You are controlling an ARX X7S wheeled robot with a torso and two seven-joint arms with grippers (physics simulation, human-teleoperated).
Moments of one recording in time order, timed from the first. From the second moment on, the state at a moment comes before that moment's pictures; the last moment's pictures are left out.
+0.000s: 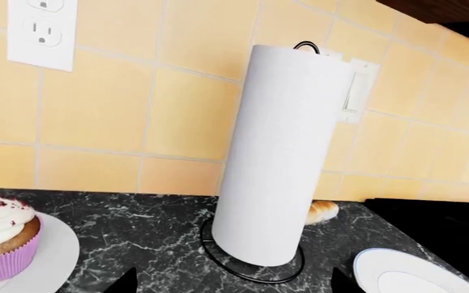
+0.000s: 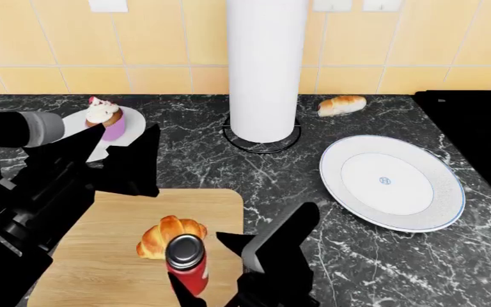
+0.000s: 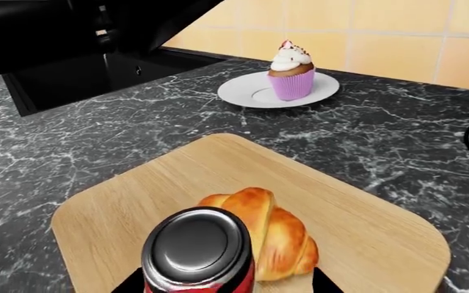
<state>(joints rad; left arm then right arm) -0.54 -0.55 -0.24 0.65 -1.43 -1.05 -0.48 0.45 0.43 -0.58 -0.76 1.05 0.87 0.35</state>
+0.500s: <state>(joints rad) -0.54 -0.56 -0.24 0.67 -1.46 -1.05 -0.51 0.46 0.44 -0.56 -0.89 1.15 0.93 0.52</state>
